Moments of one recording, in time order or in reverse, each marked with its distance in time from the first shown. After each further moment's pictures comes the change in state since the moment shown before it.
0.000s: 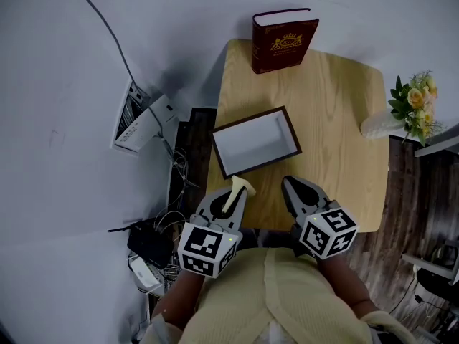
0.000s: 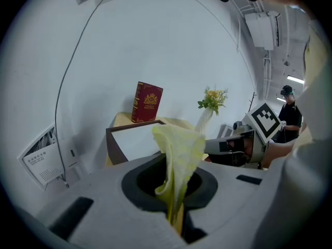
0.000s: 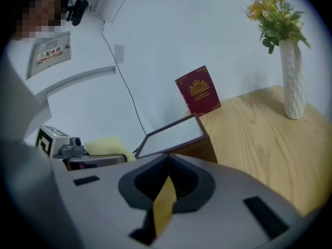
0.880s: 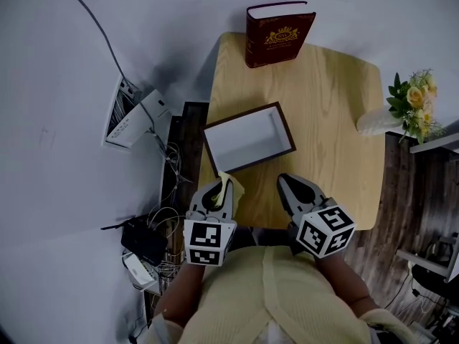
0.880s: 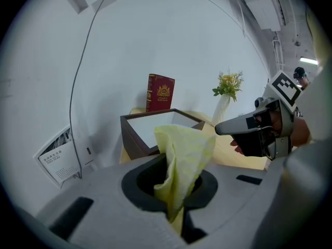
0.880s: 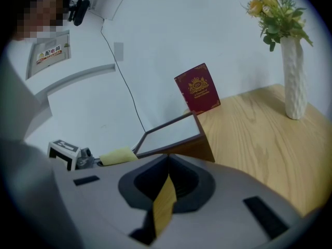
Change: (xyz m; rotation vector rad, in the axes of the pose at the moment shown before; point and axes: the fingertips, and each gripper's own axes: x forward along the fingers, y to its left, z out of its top) left arm 0.018 0.035 -0.033 0.048 0.032 0.182; right arm 0.001 -0.006 -0.003 -0.006 0.027 0.006
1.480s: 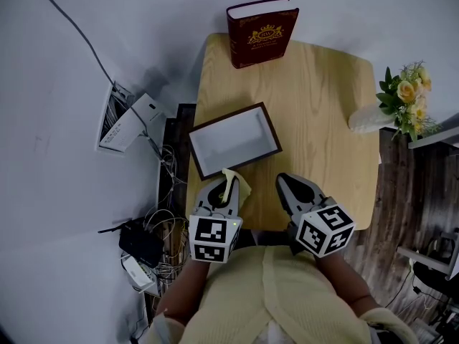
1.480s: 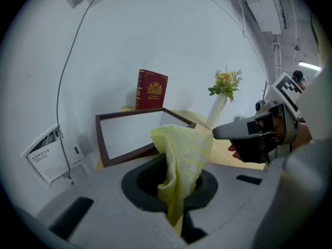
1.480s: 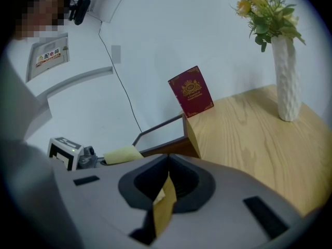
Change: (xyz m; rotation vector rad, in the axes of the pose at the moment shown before) left arm 0.031 -0.038 0.010 -0.014 0.011 -0.046; right arm -0.015 -0.028 0.003 0.010 -0.006 -0.007
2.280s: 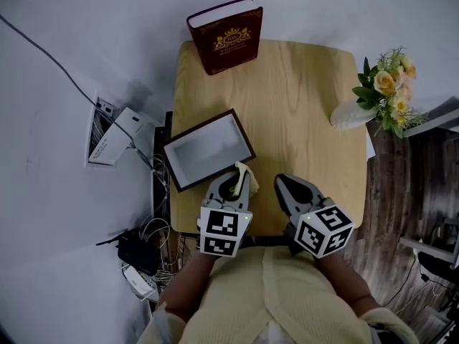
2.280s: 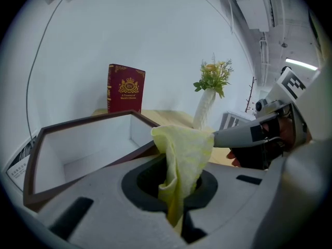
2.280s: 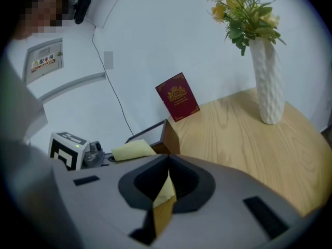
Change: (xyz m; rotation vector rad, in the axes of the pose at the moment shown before) left arm 0.061 -0.063 0.026 0.083 0.010 -0.119; right arm -0.024 -0.047 0.008 0.041 -0.029 -0.047
